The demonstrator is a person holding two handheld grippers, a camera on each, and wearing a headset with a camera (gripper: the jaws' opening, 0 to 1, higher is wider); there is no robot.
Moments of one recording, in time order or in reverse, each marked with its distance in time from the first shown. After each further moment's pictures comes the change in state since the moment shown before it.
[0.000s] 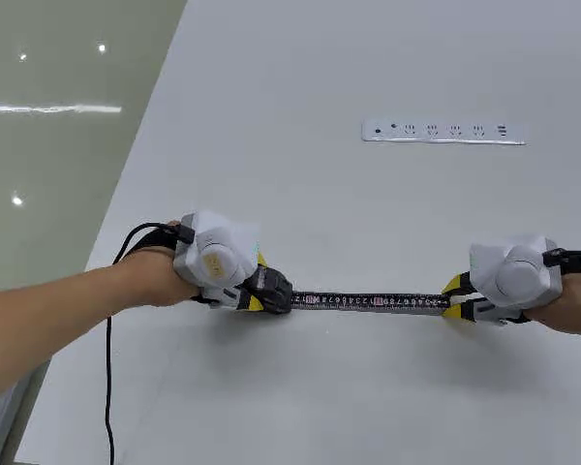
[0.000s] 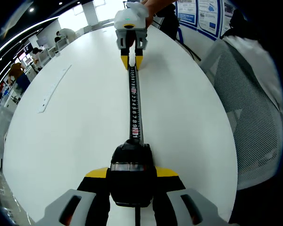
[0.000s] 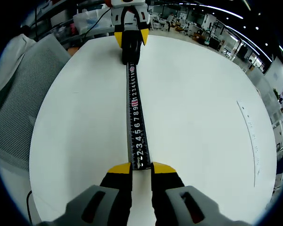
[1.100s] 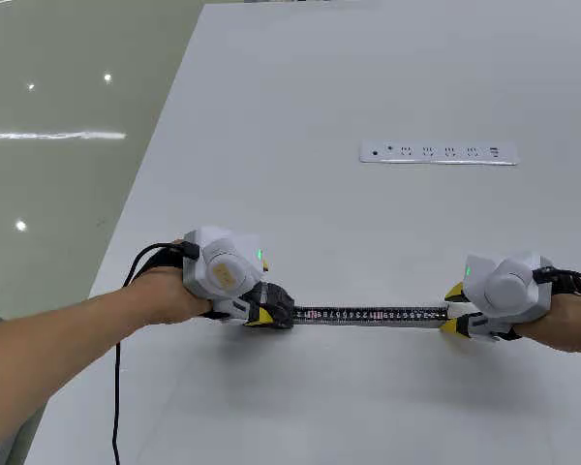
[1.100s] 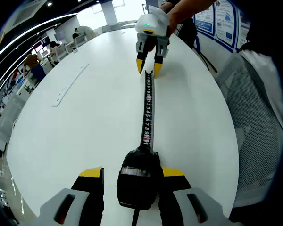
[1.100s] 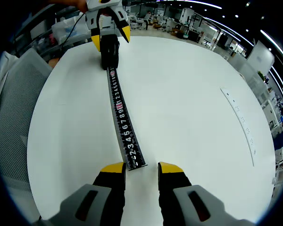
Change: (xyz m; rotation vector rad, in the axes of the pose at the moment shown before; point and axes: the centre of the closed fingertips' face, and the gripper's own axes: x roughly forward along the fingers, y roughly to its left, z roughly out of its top) left arm -0.010 0.013 0.009 -0.136 -0.029 0.114; right arm -0.005 -0.015 -0.006 0.179 -0.014 -0.135
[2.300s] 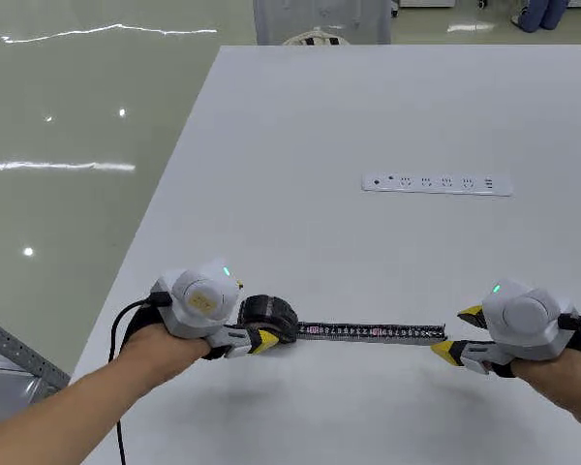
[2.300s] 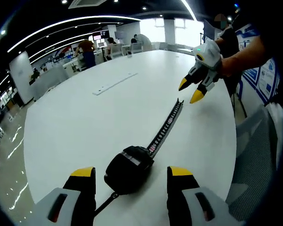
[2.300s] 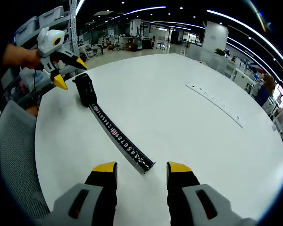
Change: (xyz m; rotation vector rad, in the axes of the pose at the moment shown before) left arm -0.038 -0.013 -0.004 -0.463 -0.162 0.273; right arm -0.037 0.012 0.016 0.377 -0.176 -0.186
